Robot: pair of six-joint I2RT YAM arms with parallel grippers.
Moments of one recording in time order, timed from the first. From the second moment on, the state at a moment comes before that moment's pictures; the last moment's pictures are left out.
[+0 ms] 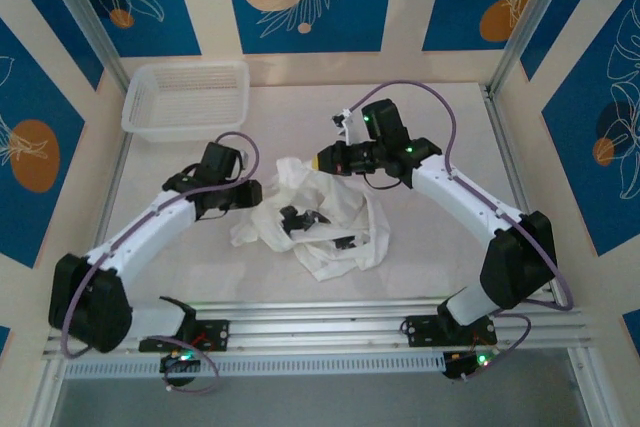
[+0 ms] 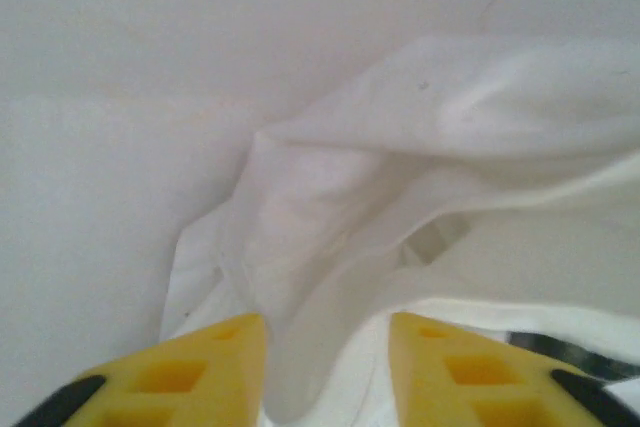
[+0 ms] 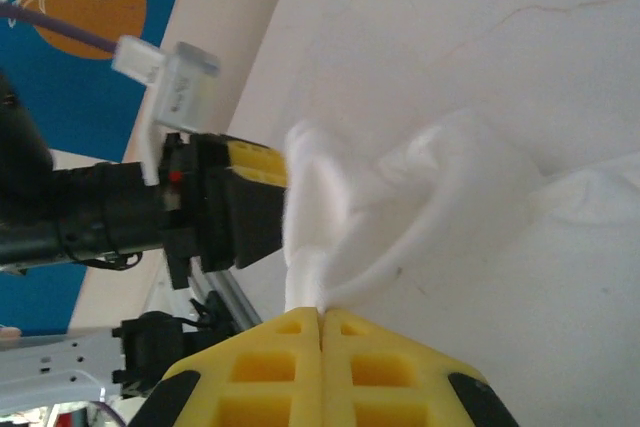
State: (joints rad) left arm -0.41 1.27 0.95 -0.62 0.09 -0.43; right arm 0.52 1.51 1.26 -0.43 -0.67 0.55
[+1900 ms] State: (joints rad) left arm -0.52 1.36 1.03 -0.17 0.66 -0.71; right arm 0.76 1.03 0.64 -0.14 -0.22 0.80
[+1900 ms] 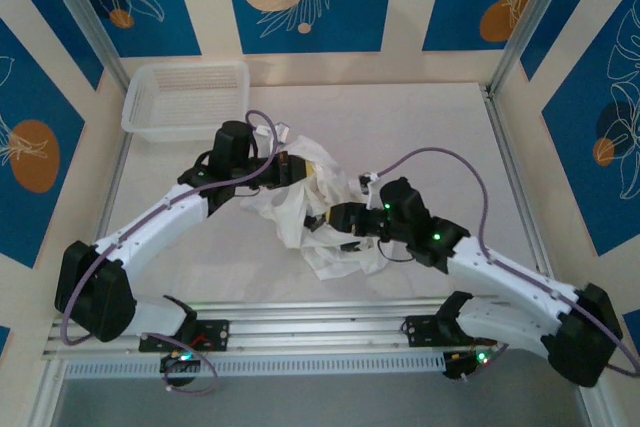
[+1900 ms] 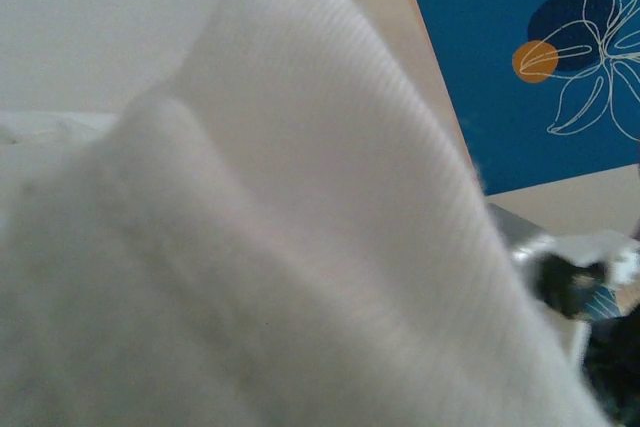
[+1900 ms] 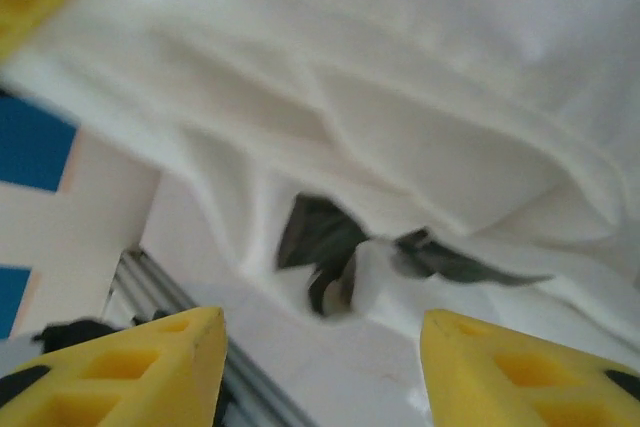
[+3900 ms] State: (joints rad) left arm -0.58 1.33 0.98 -0.27 0.37 -0.41; right arm 0.28 1.12 0.69 -0.07 -0.70 0.86
